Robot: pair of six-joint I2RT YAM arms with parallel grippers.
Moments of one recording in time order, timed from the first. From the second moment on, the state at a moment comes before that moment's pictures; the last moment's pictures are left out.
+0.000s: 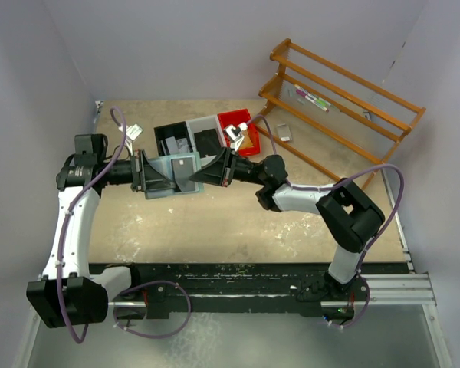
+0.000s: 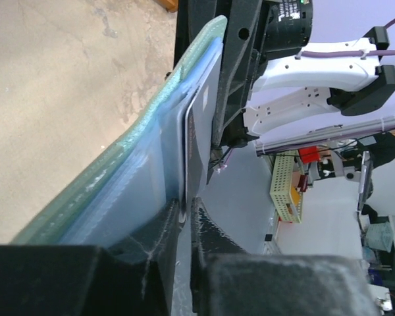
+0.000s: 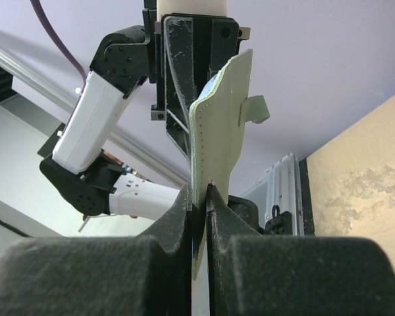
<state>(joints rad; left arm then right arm) 0.11 1.12 1.12 -0.90 1.29 -0.12 0.75 1.78 0.94 1.32 -0.72 1.30</state>
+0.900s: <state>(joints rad) 0.10 1.18 1.24 -1.13 1.21 0.11 0.73 1.78 0.89 1.40 -0.75 1.34</state>
